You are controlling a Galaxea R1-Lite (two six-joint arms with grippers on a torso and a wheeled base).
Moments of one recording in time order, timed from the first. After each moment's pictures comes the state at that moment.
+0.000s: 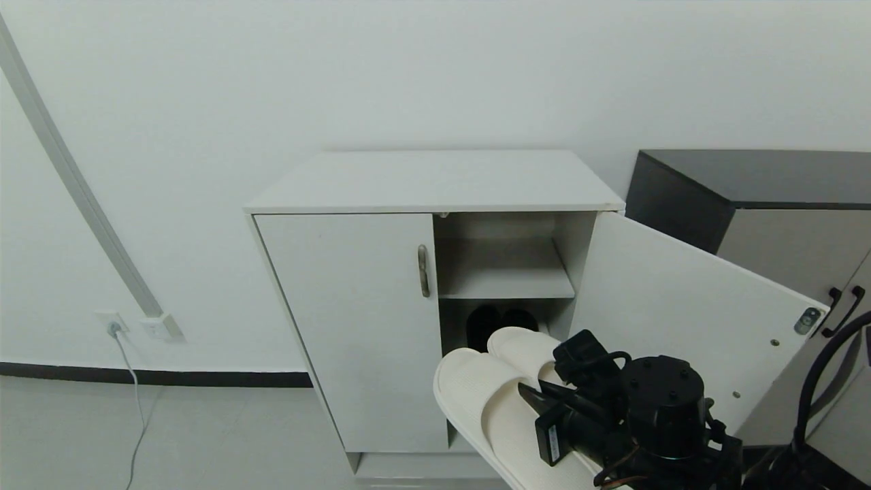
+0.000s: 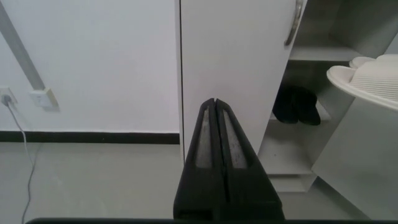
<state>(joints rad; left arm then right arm) 0.00 0.00 0.00 0.00 0.03 -0.02 0.81 1.98 -0.45 -1.26 -0.17 0.07</state>
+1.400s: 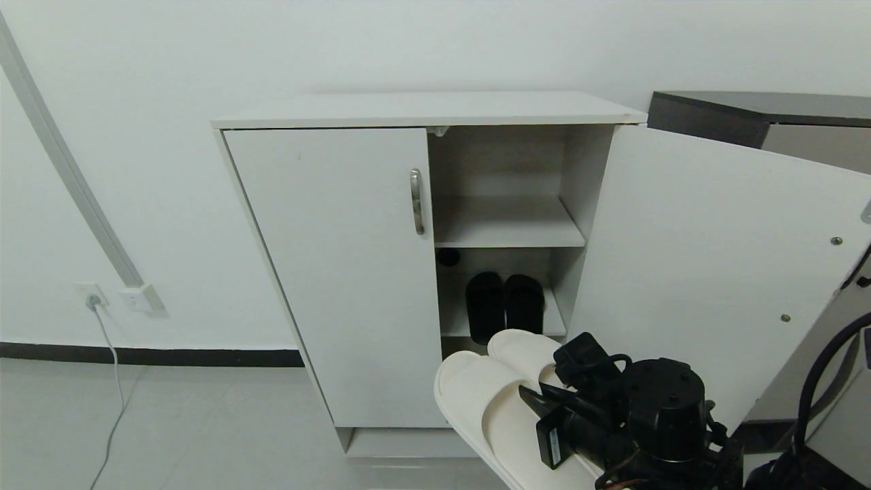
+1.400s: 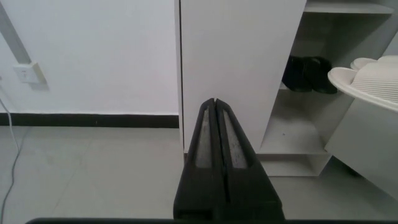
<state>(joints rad) 0.00 0.00 0.00 0.00 0.03 -0.02 0.81 1.98 -0.44 -1.26 -0.17 0.07</state>
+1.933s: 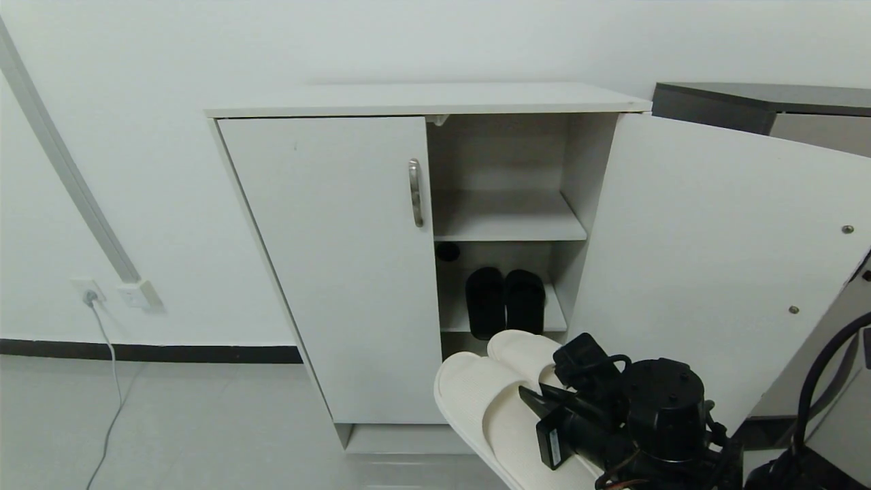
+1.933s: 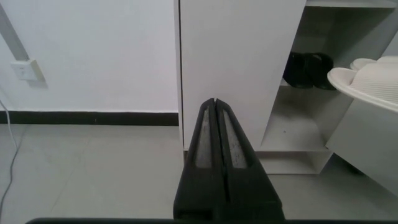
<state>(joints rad) 0.00 0.00 0.00 0.00 0.03 -0.02 0.81 1.98 -0.44 -1.26 -0.17 0.07</state>
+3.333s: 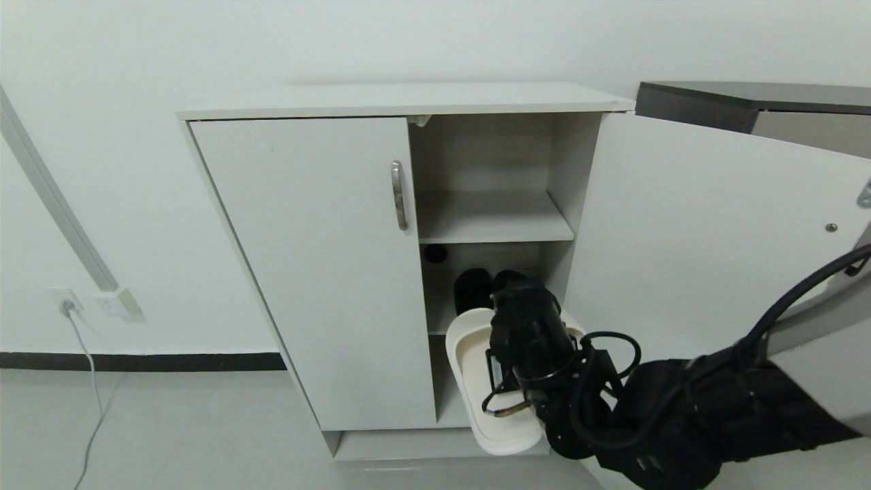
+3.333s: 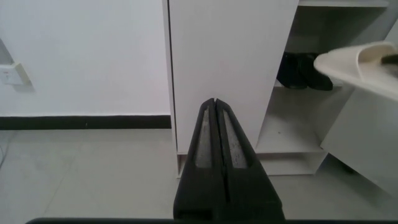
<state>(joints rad) 0.00 0.00 0.00 0.00 0.03 -0.02 0.91 2.01 -1.08 -0.41 -0.71 0.30</state>
